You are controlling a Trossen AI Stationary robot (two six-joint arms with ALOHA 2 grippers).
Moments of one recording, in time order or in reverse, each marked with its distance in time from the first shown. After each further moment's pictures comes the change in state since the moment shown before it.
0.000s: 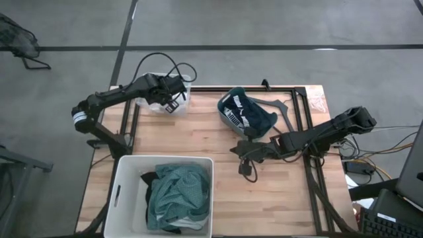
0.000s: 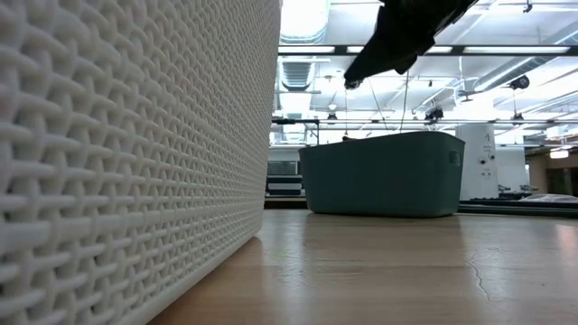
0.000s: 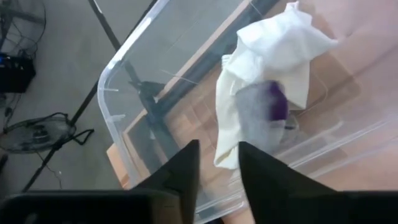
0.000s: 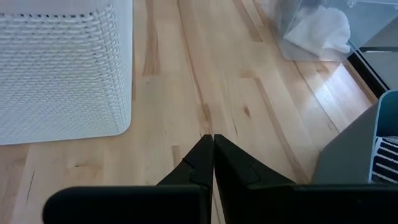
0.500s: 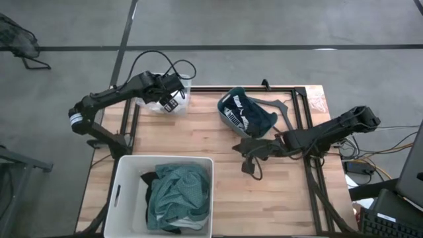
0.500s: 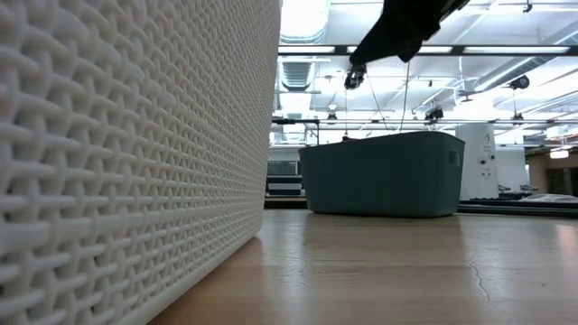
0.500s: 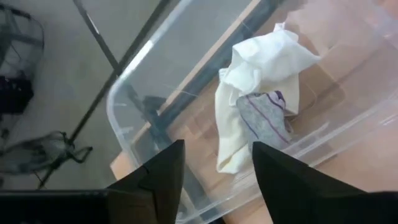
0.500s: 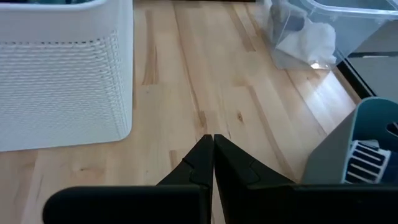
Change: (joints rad) left arm -0.014 -0.038 0.036 0.001 0.009 0.063; right arm 0.000 -0.060 0.017 -0.051 0.004 -0.005
